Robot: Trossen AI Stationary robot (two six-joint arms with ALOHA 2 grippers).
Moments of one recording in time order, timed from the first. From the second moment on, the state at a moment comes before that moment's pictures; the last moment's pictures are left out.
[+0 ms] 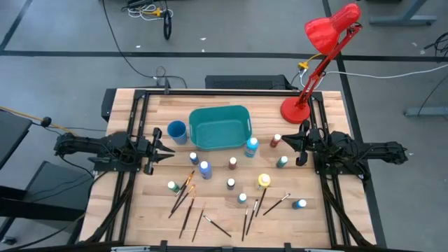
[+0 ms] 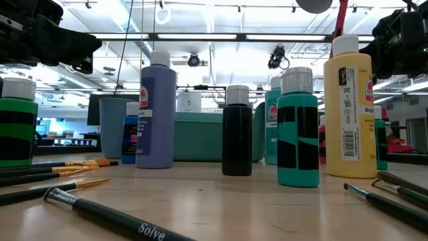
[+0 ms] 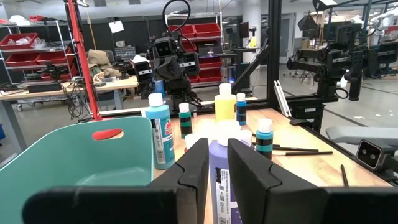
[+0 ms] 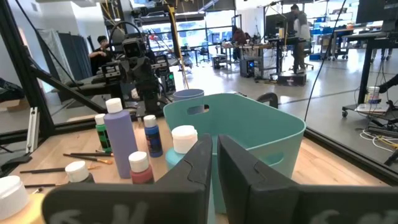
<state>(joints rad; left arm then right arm) -0.11 0.01 0.01 0.07 -0.02 0.06 0.00 0.01 0.02 0.06 0.25 0.09</state>
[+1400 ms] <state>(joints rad) -0.11 0.01 0.01 0.06 -0.04 0.06 0.00 0.00 0.02 0.14 0.22 0.13</state>
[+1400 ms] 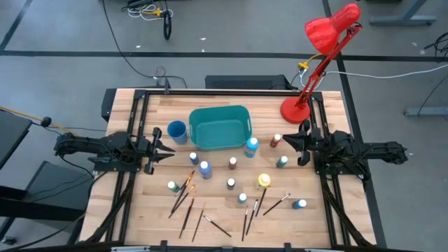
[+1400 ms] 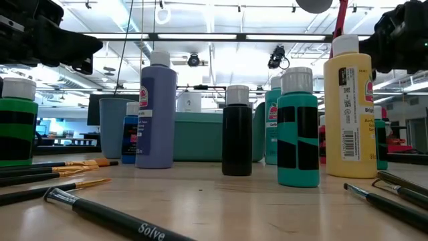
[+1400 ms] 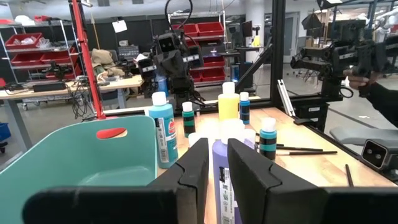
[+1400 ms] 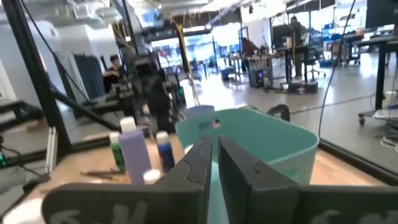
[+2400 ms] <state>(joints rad) -0.11 0.01 0.01 0.15 -0.14 0.22 0.00 0.06 0.02 0.32 0.27 -0.10</state>
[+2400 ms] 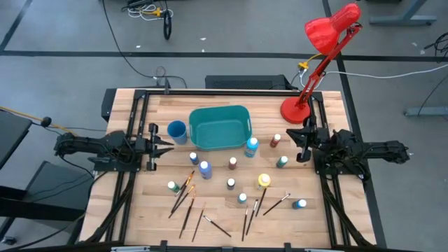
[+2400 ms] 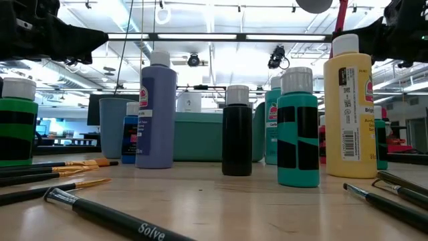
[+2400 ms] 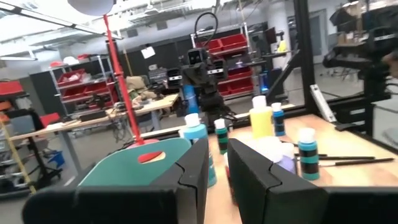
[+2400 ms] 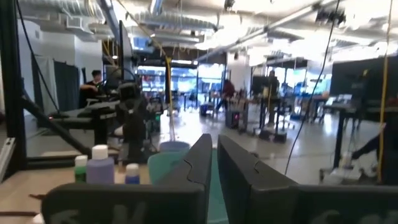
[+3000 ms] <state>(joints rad) -0.11 0.01 0.04 0.15 -0.27 0.22 0.00 0.30 0.02 0.64 0.22 -0.07</state>
